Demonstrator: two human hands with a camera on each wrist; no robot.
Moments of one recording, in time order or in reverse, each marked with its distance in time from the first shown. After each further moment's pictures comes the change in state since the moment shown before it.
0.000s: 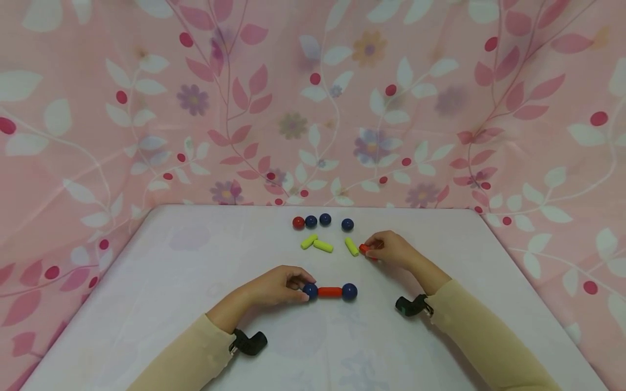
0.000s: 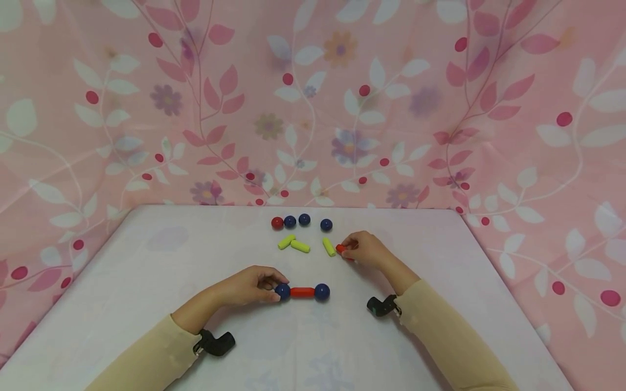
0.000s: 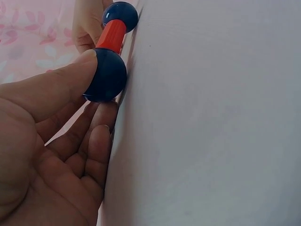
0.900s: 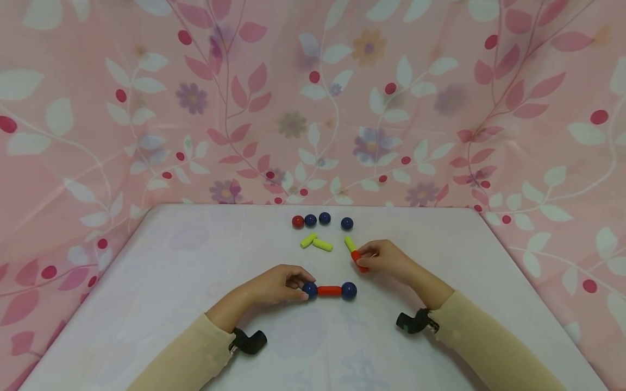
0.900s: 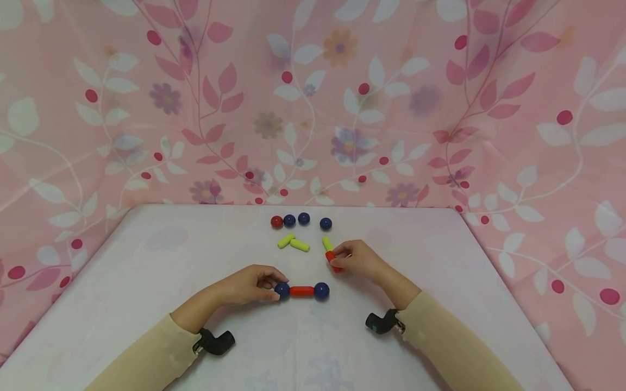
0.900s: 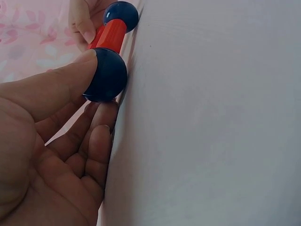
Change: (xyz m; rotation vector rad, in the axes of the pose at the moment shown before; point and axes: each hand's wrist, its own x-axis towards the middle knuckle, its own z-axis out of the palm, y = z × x) left_hand 0.000 0.002 0.000 0.011 0.009 -0.008; right_hand -0.028 -0.027 0.017 0.300 -0.056 0.115
